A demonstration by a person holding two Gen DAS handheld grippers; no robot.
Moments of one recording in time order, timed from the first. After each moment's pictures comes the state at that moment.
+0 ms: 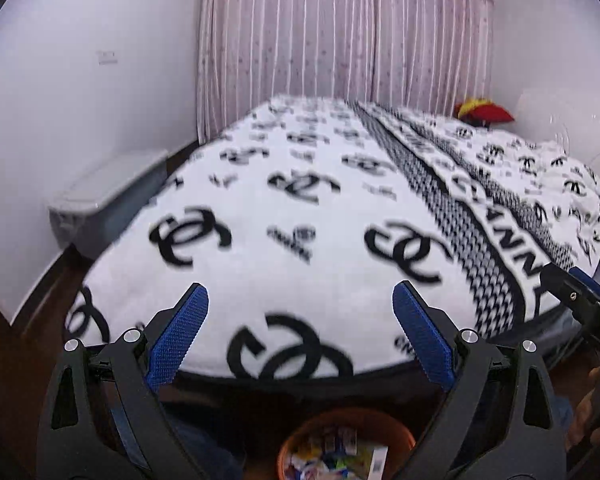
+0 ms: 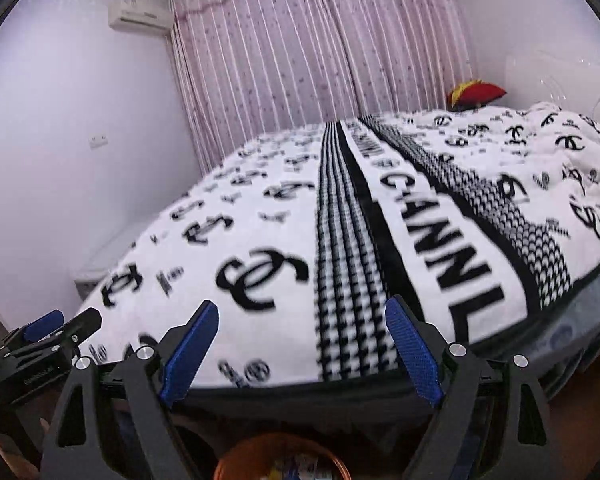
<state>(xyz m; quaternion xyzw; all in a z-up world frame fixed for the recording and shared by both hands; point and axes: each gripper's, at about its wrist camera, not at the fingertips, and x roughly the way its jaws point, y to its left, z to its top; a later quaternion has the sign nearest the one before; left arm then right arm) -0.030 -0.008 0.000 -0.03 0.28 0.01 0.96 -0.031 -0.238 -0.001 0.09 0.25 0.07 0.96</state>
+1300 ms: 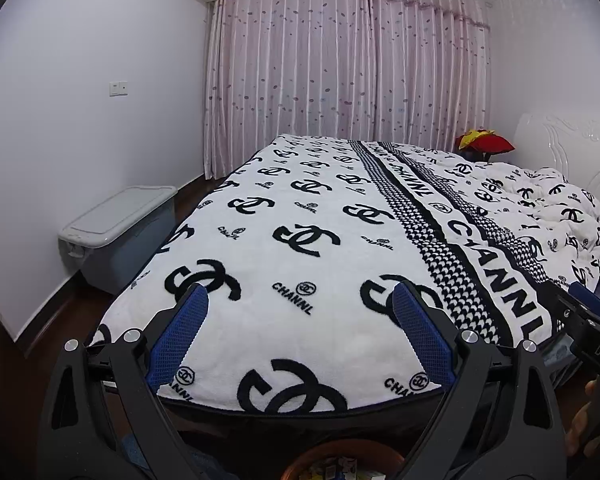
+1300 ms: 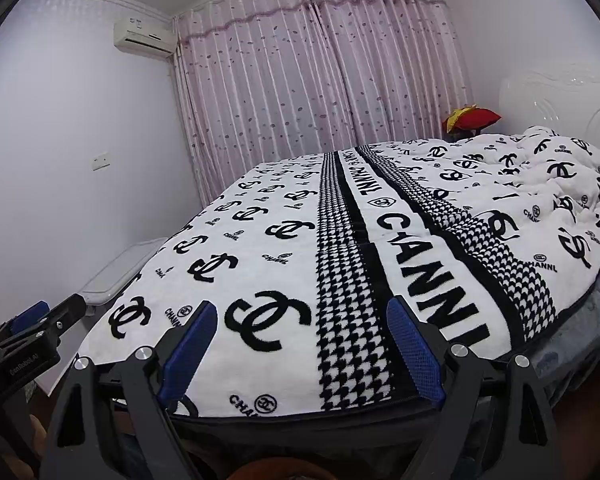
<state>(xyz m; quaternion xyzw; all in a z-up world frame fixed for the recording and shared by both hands) -0.044 -0.013 0.036 -0.03 0.22 0.02 0.98 -0.043 -0.242 0.026 0.09 0.21 0.06 0.97</state>
